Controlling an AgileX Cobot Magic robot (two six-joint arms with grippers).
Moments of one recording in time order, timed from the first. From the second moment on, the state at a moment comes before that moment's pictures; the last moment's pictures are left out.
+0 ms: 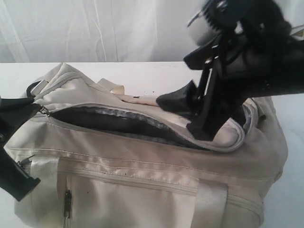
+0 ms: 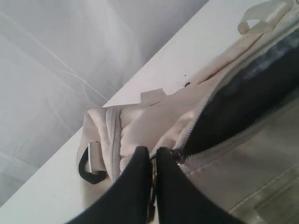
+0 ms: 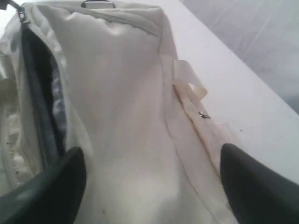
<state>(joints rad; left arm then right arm) -1.36 0.78 -0.53 -1.80 -0.94 2.11 0.73 1.10 -0.94 0.52 0.54 -0.92</state>
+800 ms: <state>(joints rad) -1.36 0.78 -0.53 -1.80 -0.73 2.11 1.04 1.45 -0.94 0.72 0.21 -1.11</state>
